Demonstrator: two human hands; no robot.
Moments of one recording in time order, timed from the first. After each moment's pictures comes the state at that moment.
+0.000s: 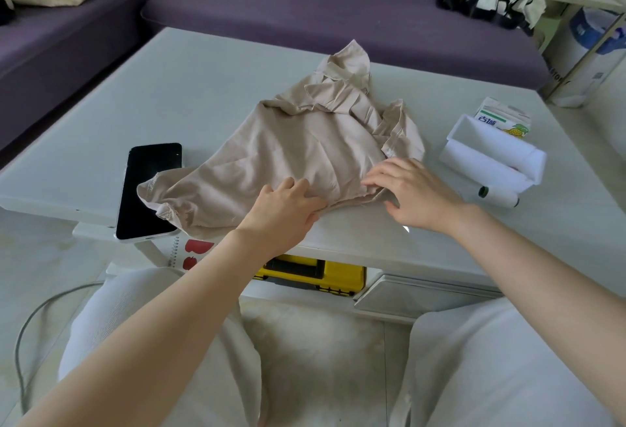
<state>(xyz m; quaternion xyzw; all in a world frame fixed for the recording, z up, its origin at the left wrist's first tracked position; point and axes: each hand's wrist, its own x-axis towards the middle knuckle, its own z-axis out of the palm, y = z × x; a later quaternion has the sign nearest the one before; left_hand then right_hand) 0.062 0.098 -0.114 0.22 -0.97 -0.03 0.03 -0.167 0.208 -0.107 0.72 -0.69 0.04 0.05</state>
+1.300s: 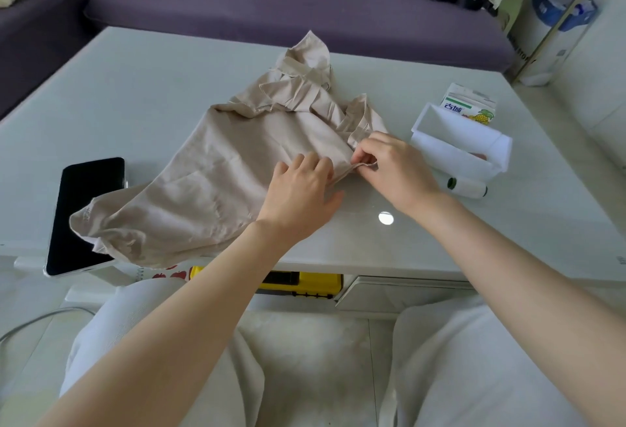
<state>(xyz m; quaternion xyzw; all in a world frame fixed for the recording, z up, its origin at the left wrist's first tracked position) -0.025 0.113 -0.120 0.23 -0.94 -0.07 0.24 -0.174 0.201 -0.092 0.59 -0.76 0.25 0.09</state>
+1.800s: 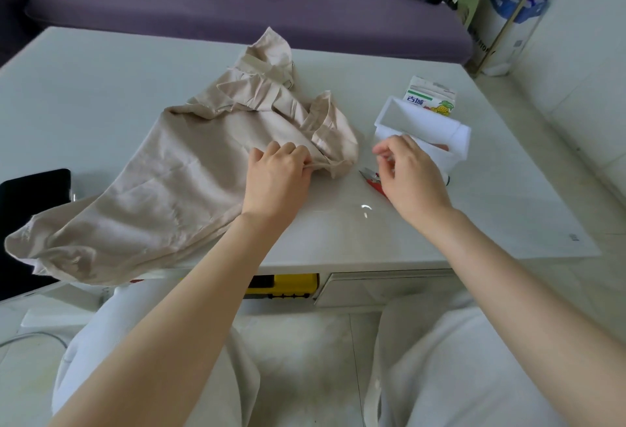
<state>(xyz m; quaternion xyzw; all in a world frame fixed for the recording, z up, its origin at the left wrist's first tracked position) -0.057 0.113 -0.118 0.24 -0.92 -0.06 0.31 -0.195 0.256 -0.095 0.45 -0.84 0.27 0.11</state>
